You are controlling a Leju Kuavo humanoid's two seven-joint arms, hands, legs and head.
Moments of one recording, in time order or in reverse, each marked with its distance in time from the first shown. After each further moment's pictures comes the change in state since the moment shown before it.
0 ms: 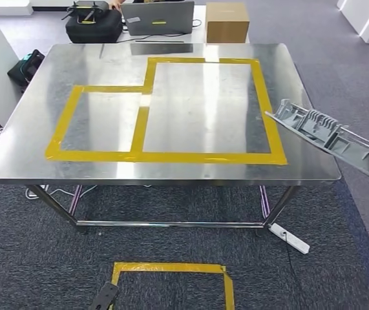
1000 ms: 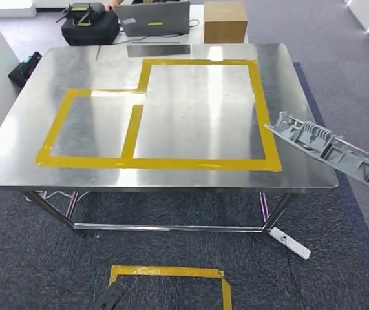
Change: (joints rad) left arm -0.007 -0.003 0.001 0.000 -0.025 -0.023 -0.002; right arm 0.014 -0.029 0.019 0.008 0.018 0.021 0.018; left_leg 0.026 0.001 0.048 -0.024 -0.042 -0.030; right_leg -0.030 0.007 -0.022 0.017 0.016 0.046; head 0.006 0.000
